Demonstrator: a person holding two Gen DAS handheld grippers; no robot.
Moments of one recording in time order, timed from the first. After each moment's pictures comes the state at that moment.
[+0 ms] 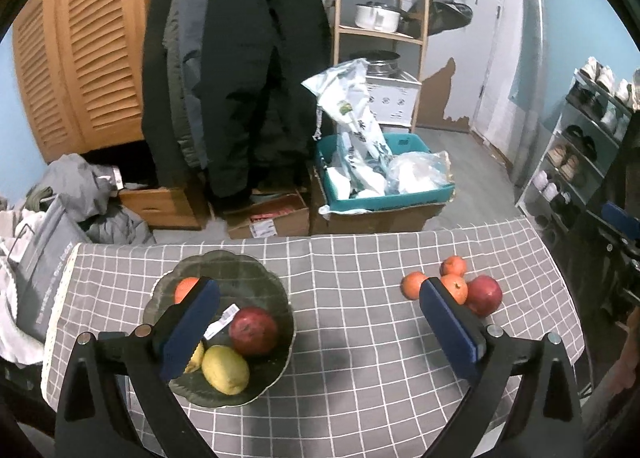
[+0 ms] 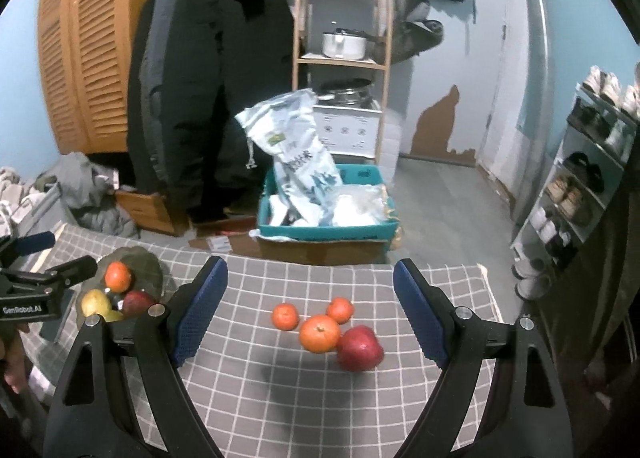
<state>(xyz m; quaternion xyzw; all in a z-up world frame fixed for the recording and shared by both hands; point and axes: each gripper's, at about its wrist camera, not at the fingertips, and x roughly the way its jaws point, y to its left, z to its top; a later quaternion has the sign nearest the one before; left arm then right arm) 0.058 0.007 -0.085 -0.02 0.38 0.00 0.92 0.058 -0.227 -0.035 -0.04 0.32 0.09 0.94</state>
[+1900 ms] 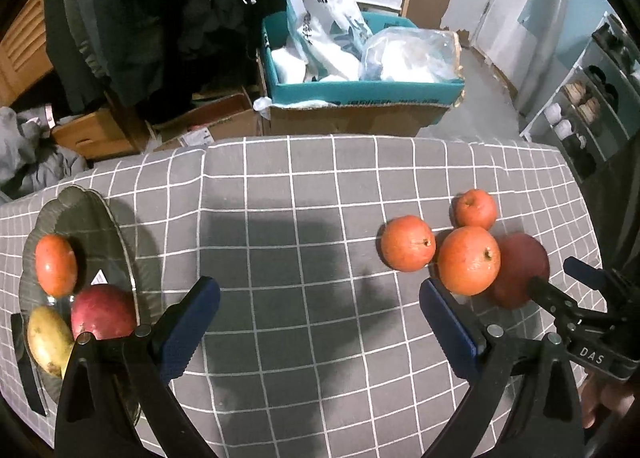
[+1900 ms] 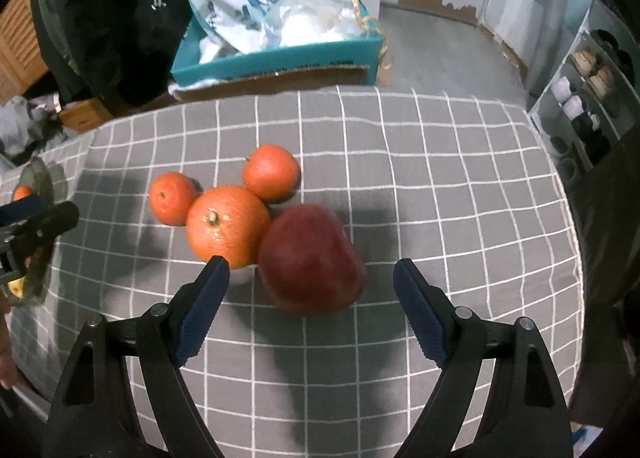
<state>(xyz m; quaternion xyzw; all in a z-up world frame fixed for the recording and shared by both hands) 0.177 -0.071 -0.250 -0.03 0.54 -0.03 0.84 0.154 -0.294 -0.239 -0.01 0.56 0.06 0.83</state>
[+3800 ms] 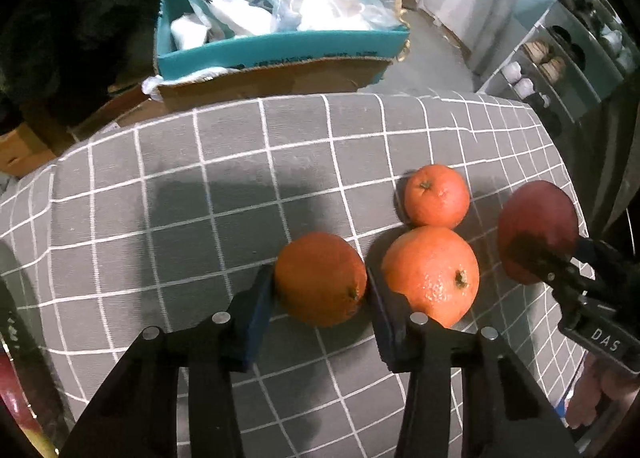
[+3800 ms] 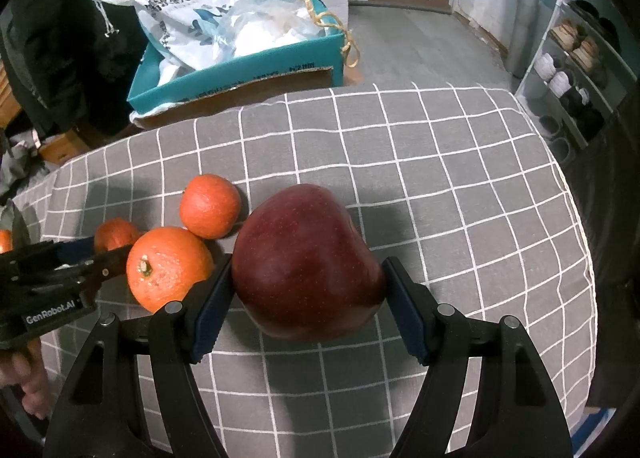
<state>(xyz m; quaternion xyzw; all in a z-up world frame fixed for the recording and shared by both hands) 0.220 -0.132 -0.304 -0.03 0.57 -0.13 0.81 0.177 -0.322 -0.253 0.03 0.54 0.02 0.84</state>
